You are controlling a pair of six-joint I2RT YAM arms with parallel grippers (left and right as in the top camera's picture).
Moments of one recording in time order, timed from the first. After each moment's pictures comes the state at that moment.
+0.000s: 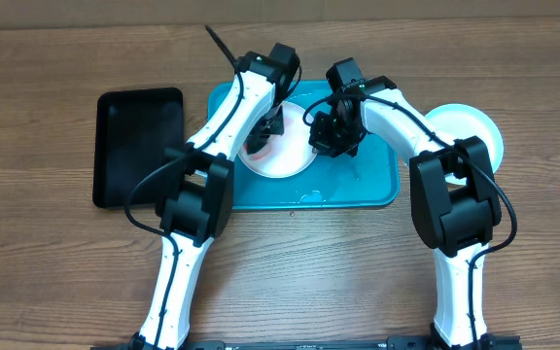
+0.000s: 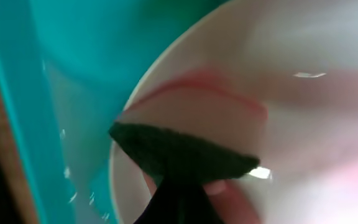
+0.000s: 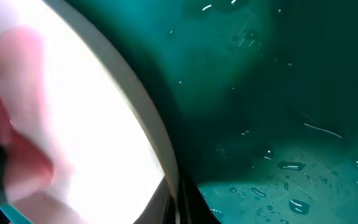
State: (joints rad) left arm -0.40 2.47 2.16 -1.32 -0.23 -0.49; right arm 0.34 2.26 1.71 -0.85 -0.36 0.61
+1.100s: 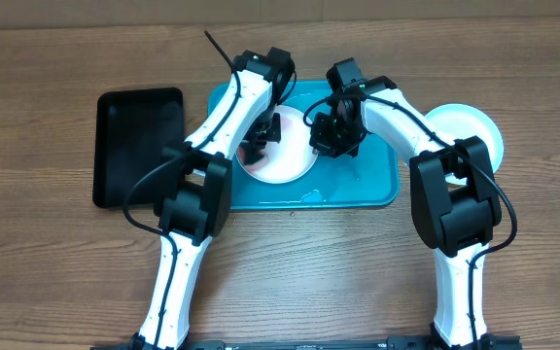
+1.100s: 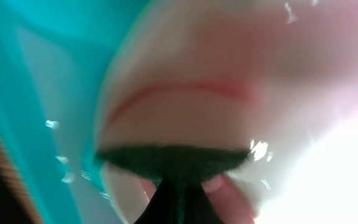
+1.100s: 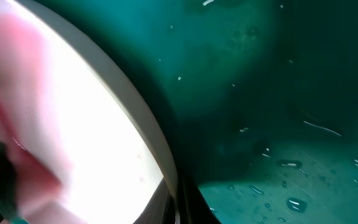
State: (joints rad) left arm -0.40 2.47 2.17 -1.39 -0.11 -0.40; right arm 0.34 2.26 1.71 -0.86 -0.36 0.59
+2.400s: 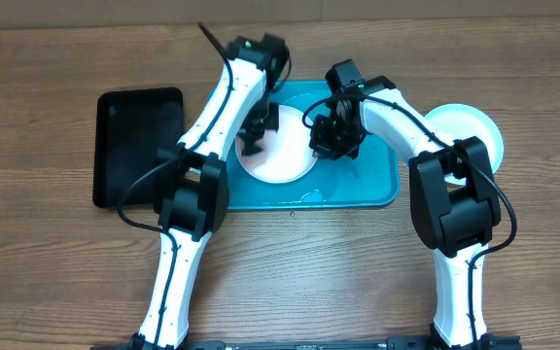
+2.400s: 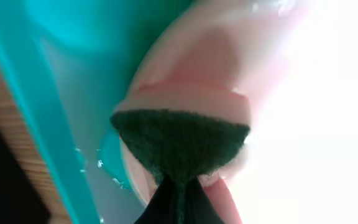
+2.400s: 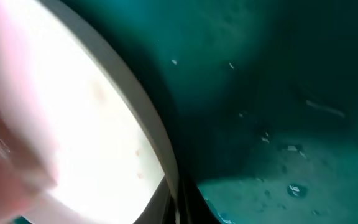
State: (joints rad) left arm -0.37 2.51 2.38 -1.51 -0.10 -0.39; right arm 0.35 2.26 1.71 -0.92 -0.36 0.59
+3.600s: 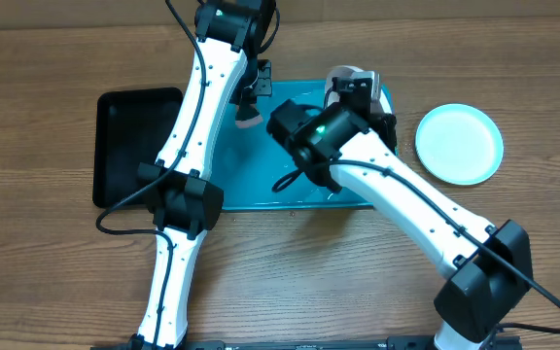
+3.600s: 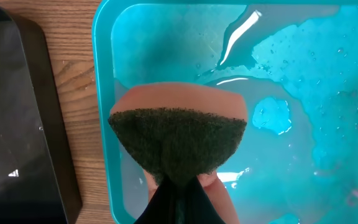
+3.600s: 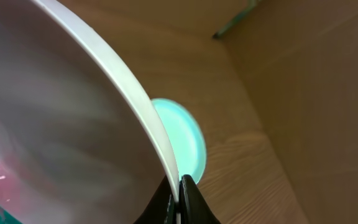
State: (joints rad) left arm -0.34 2.50 2.75 -1.67 -0.09 -0.38; right arm 0.72 1.86 1.70 -1.47 1.14 0.89
